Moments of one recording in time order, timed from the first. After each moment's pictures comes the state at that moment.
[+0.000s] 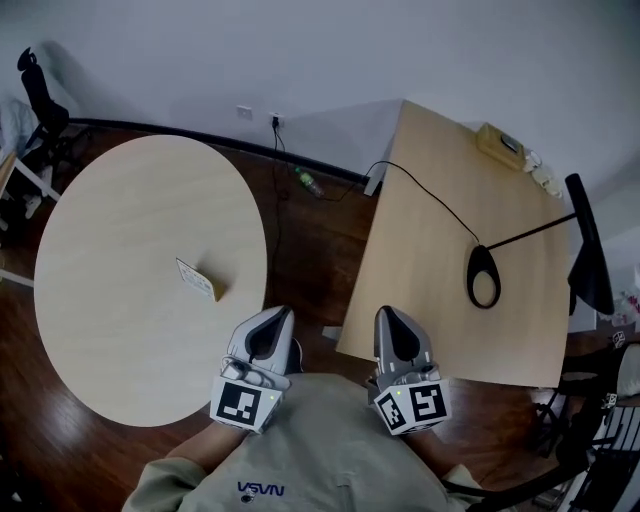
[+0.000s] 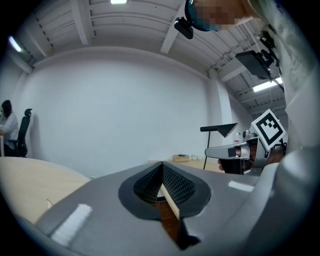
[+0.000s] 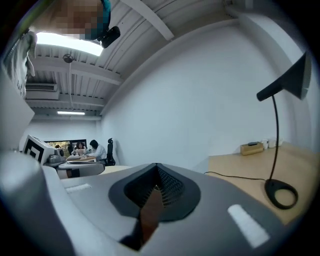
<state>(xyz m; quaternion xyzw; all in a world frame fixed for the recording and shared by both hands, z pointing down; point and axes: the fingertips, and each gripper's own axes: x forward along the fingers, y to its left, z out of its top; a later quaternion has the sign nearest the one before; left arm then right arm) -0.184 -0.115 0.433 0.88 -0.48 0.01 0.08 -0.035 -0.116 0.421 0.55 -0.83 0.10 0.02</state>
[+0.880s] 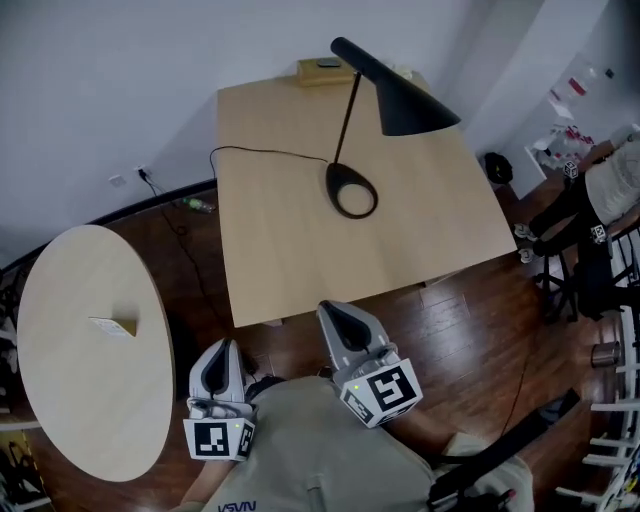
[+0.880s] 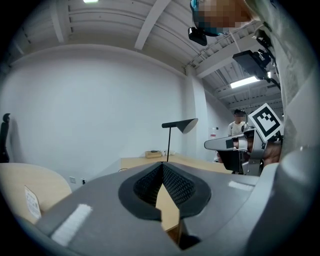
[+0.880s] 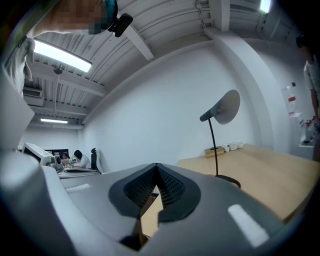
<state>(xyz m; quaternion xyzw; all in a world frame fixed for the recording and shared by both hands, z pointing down) -0.002 0.034 0.422 0.91 -0.40 0.05 0.05 0.155 0.060 0.405 0.63 -0.77 0.10 -0.03</state>
